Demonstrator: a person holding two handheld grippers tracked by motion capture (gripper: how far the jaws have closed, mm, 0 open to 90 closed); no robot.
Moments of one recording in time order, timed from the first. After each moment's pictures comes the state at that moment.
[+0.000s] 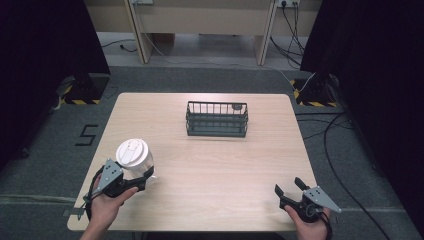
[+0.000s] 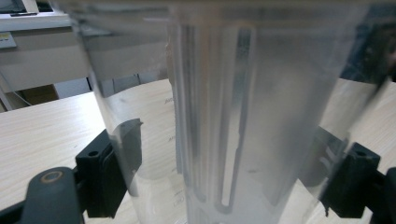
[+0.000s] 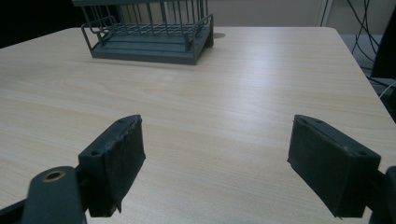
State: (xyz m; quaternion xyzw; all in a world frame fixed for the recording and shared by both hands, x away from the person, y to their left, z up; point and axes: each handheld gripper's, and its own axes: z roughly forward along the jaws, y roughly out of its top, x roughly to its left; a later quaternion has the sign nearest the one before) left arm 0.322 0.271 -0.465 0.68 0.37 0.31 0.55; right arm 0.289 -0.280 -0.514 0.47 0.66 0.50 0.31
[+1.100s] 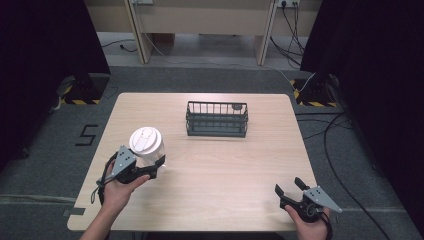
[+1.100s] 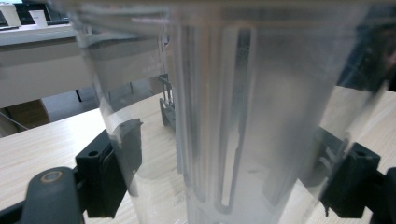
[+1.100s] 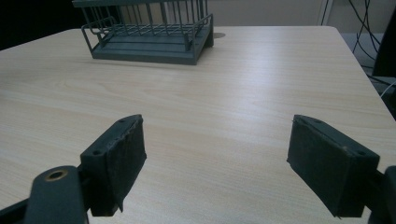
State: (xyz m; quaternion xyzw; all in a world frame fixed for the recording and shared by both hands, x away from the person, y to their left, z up) left arm 0.353 0.243 -0.448 0.69 0.34 0.31 0.56; right arm 0.289 -0.281 -0.514 0.48 0.66 0.50 0.30
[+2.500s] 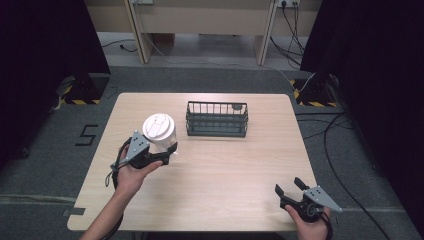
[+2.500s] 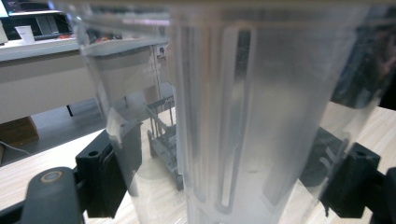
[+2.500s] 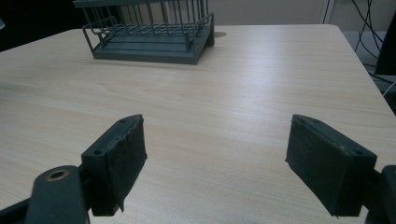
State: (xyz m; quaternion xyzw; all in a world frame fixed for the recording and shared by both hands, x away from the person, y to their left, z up) left arm 0.387 0.212 -0.429 0.69 0.32 0.31 0.57; right arm 0.290 -0.281 -0.514 0.48 0.66 0.50 0.30
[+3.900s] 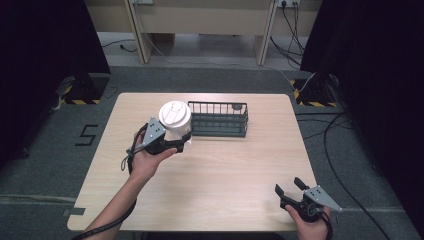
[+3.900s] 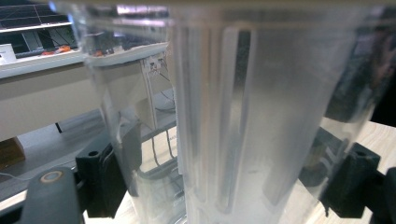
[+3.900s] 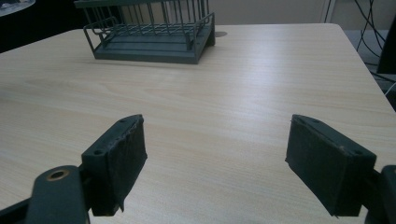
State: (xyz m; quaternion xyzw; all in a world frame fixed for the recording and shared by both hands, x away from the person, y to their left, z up) left arm 0.419 0.176 -0.406 0.69 0.29 0.31 0.58; right arm 0.290 -0.282 -0.514 0.48 0.66 0.51 0.29
